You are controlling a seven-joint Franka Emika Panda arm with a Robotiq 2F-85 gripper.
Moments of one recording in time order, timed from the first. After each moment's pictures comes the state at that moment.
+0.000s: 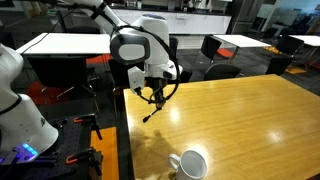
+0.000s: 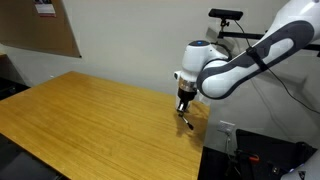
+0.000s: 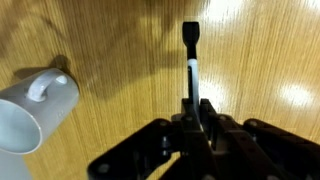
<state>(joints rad) -0.03 -0.01 -0.15 -2.41 -0.07 2.53 -0.06</state>
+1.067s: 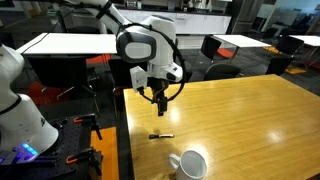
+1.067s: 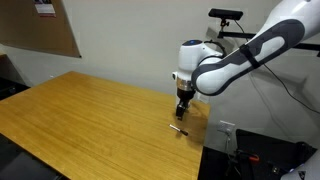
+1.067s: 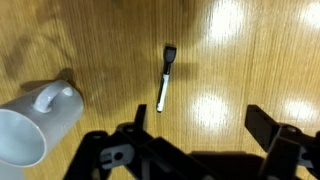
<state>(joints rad) -0.05 0.03 -0.14 -2.34 -0.08 2.41 -0.06</state>
